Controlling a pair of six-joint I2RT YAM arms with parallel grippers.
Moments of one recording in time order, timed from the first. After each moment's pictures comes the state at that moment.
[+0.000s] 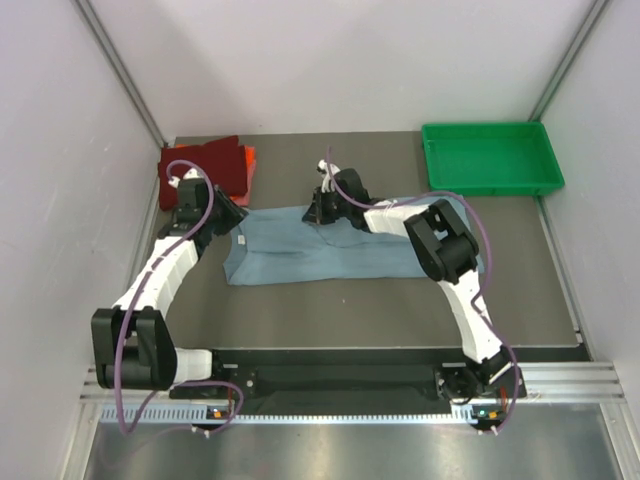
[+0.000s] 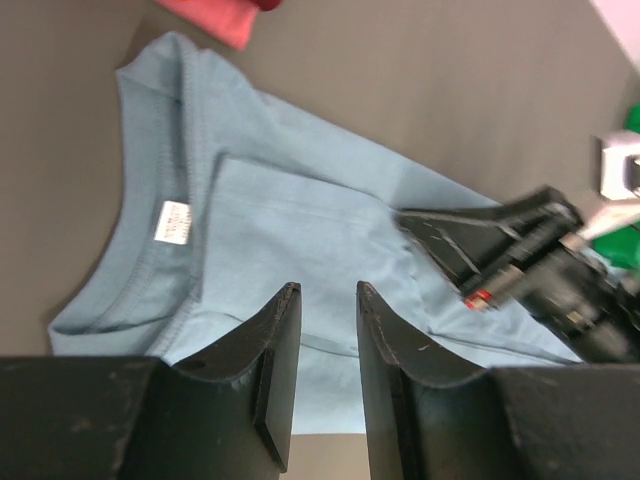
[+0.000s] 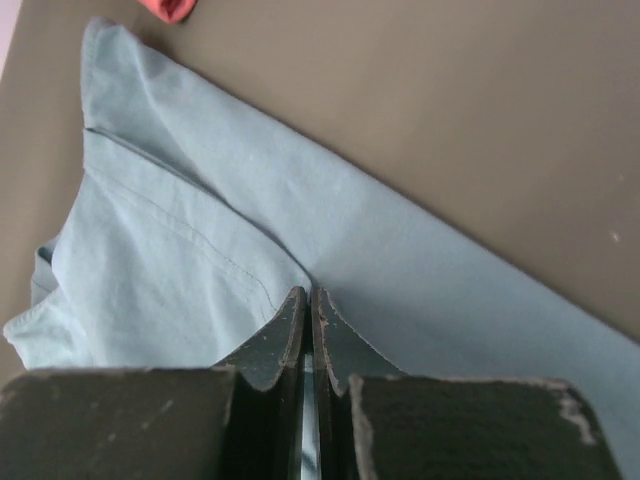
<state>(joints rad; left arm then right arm) -0.03 1.30 0.92 -0.25 0.12 -0.71 0.61 2.34 1.60 0.20 -0.41 0.44</state>
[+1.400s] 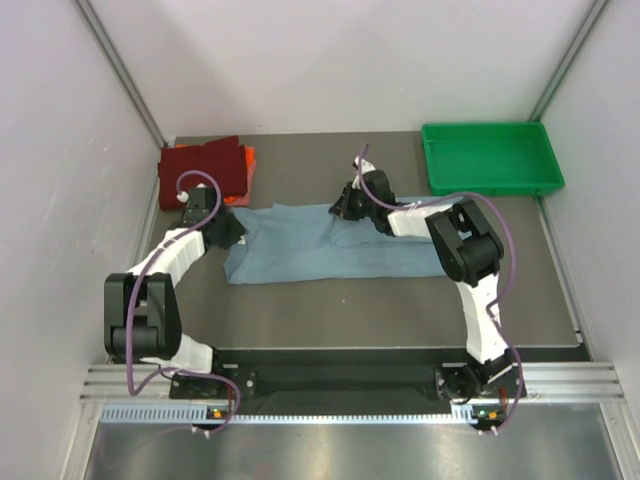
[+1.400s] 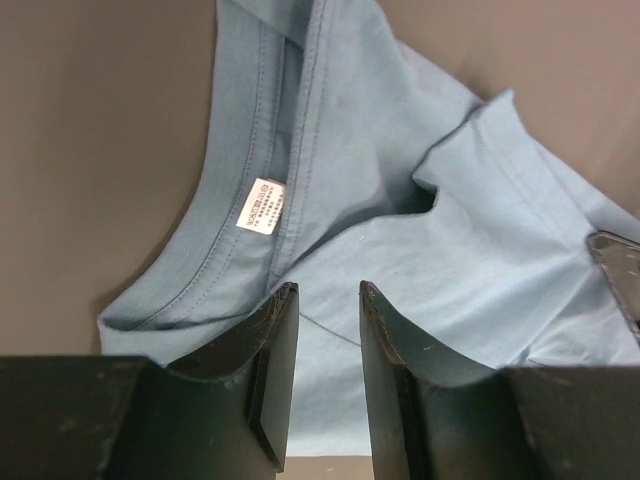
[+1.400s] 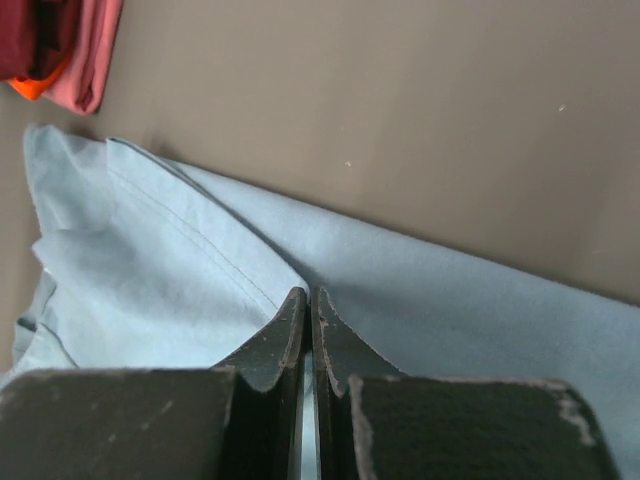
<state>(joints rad) -0.01 1.48 0.90 -0.26 0.07 -0.71 0.51 2.18 1.34 0.35 -0.26 0.56</state>
